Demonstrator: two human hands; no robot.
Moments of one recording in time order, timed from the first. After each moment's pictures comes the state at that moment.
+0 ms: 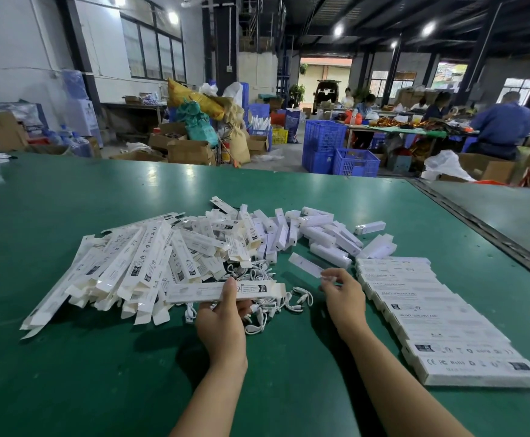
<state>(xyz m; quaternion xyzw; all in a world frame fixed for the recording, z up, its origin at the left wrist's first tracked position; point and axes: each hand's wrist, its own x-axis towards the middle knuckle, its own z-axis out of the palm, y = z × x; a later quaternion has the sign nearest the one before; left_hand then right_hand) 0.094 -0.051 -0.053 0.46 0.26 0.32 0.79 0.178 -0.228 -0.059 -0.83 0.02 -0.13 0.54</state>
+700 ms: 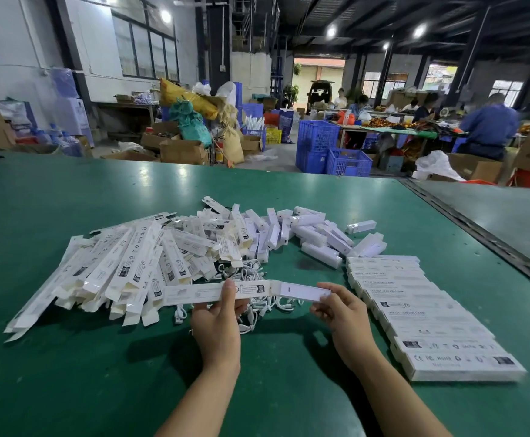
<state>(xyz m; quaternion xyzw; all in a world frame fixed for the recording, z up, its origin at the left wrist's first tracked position) 0.092 -0.059 -0.056 0.48 0.22 0.33 0.78 0.132 -0.243 -0.056 -0.59 -0.01 -0.02 0.81</state>
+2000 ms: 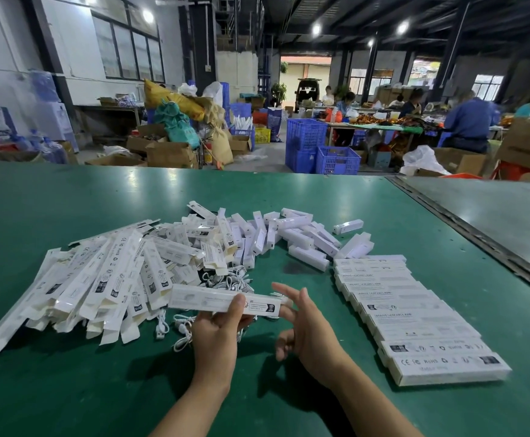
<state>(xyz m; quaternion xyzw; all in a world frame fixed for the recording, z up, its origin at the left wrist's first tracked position) 0.084 -0.072 -0.048 0.53 0.10 0.25 0.80 0.109 -0.218 -0.040 -0.55 -0.16 0.20 0.79</state>
